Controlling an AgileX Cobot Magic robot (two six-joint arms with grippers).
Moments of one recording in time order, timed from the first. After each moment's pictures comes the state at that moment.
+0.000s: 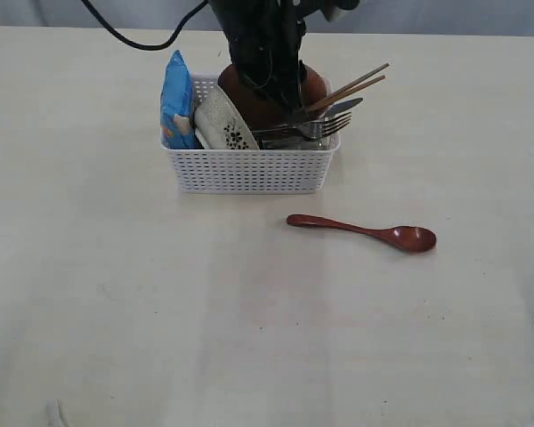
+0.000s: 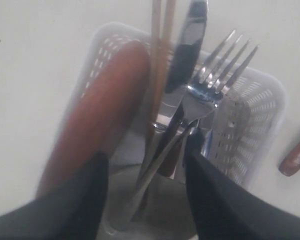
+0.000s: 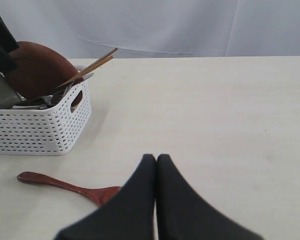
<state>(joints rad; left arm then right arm) -0.72 2.03 -1.75 0.08 0.88 0.47 0.11 0.00 0.00 0.11 0.35 -0.03</state>
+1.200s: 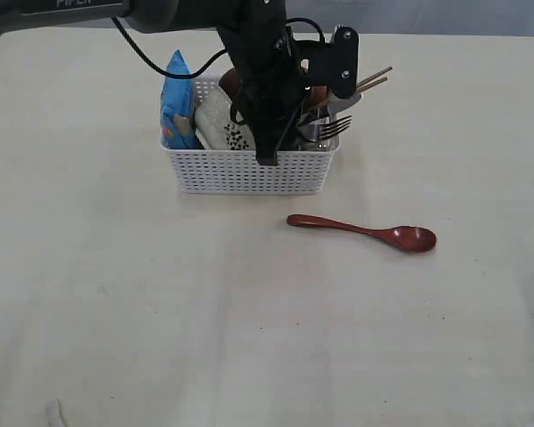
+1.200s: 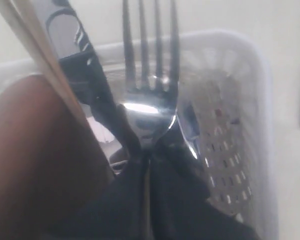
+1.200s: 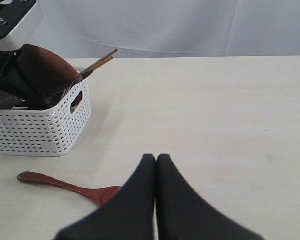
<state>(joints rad) -0.72 2.17 -1.76 -0.05 0.83 1.05 0.11 0.00 0.00 0.11 0.35 -0.03</state>
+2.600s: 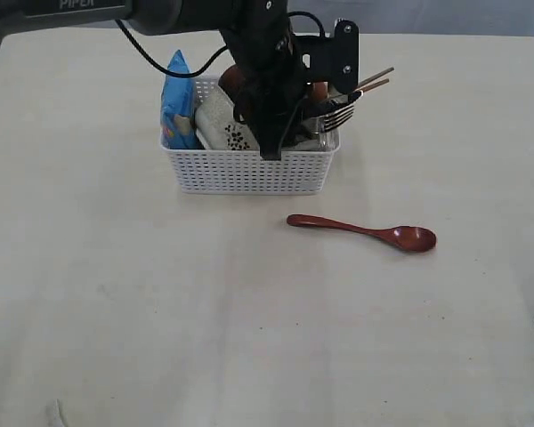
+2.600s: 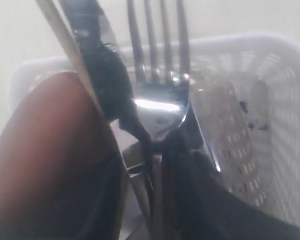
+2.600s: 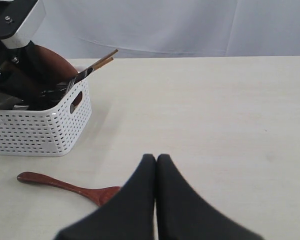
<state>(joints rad) -0.72 2.17 -1.76 0.02 0.77 0.97 0.11 0.00 0.00 0.11 0.35 -0.03</state>
